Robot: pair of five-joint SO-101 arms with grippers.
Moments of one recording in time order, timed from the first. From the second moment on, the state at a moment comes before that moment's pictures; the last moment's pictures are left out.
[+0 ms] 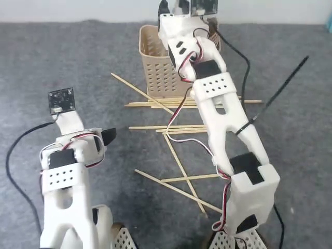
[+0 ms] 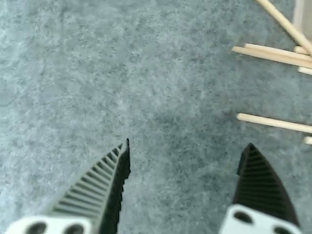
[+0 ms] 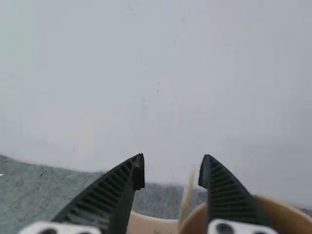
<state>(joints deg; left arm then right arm) -19.8 -45.1 65.3 51.6 5.1 -23.0 17.8 -19.2 15.5 -10.1</state>
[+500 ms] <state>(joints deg) -13.1 -44.9 62.9 55.7 3.1 -23.1 -16.0 -21.0 71.4 -10.1</state>
